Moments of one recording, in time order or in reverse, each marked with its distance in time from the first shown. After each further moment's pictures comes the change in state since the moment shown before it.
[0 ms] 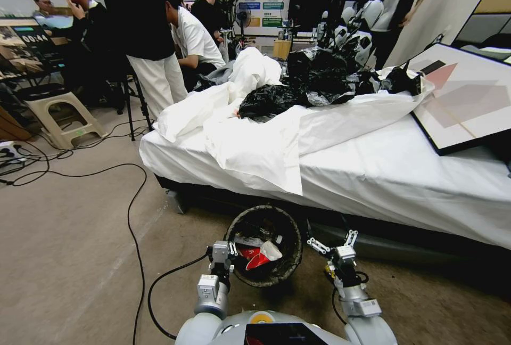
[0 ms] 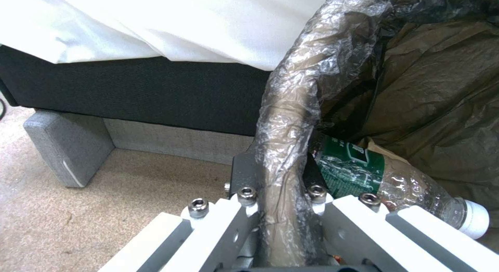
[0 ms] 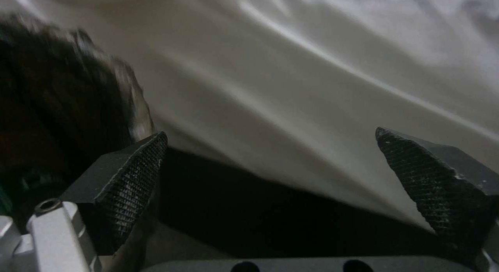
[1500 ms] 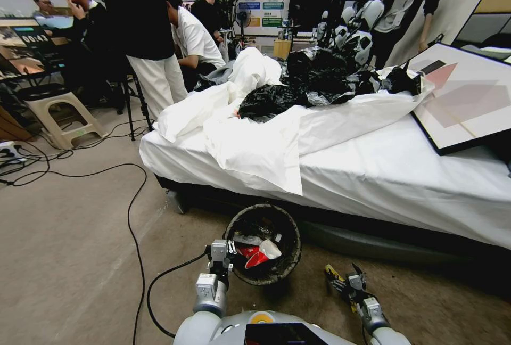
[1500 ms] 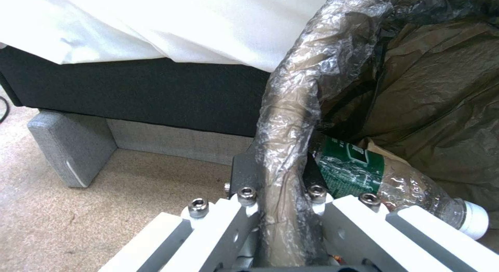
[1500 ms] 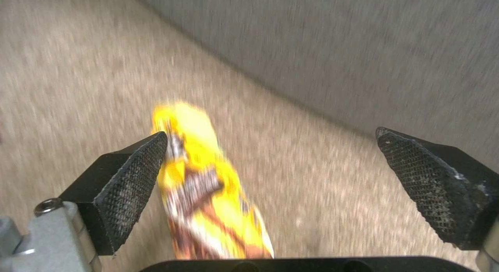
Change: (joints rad) left arm 0.000 0.002 -0.008 -0.003 -0.009 -0.001 -0.002; right arm 0.208 -0.157 0.046 -0.590 0.184 -0.264 -0.106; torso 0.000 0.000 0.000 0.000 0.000
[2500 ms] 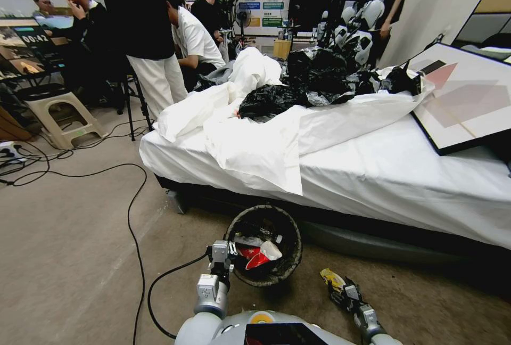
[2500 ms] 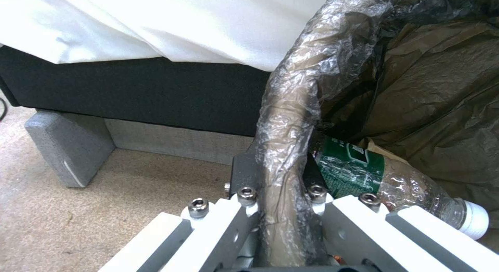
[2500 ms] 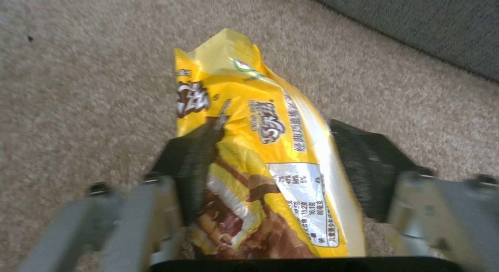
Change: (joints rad) left arm -0.002 -0.004 0.008 0.003 0.007 0.001 0.000; right arm 0.047 0.031 -0.015 -0.142 0.003 0.011 -0.115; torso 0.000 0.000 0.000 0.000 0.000
